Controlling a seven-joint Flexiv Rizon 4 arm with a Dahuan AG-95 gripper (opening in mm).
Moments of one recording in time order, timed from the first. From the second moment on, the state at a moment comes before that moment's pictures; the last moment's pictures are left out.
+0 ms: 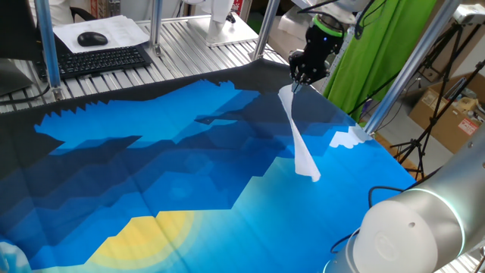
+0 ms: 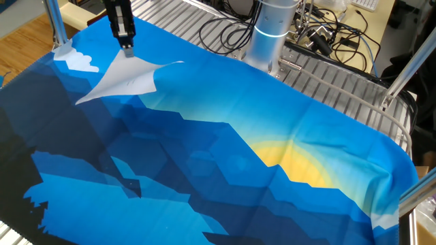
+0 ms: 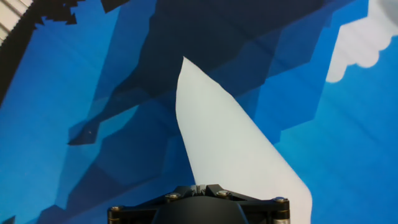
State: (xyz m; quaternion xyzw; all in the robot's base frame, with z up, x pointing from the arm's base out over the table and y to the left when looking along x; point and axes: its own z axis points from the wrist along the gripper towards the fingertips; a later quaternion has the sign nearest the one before) arm 0.474 -0.209 0.245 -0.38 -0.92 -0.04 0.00
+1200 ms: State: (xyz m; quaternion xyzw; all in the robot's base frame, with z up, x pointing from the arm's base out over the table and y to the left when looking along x) arm 0.473 -0.210 0.245 -0.22 -0.97 0.03 0.01
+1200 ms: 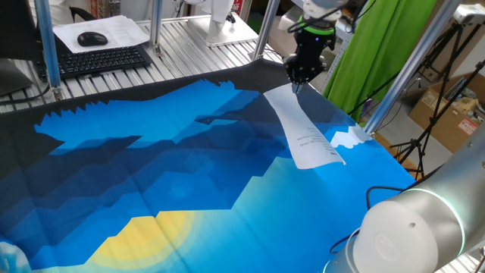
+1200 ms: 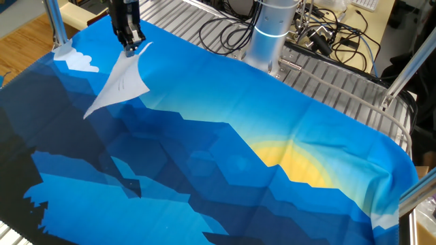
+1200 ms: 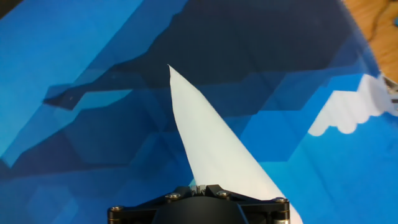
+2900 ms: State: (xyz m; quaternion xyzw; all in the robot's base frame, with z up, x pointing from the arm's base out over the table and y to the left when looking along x) arm 0.510 -0.126 0.207 -0.33 -0.94 -0.04 0.01
